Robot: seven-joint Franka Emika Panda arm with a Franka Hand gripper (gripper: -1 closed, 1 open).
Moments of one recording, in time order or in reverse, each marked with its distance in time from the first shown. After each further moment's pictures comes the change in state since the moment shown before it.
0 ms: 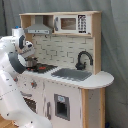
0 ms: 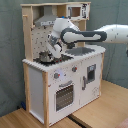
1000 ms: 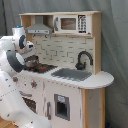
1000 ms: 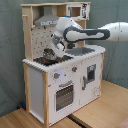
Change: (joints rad) arm 0.105 0.054 -0.092 -0.118 0.000 0.008 0.027
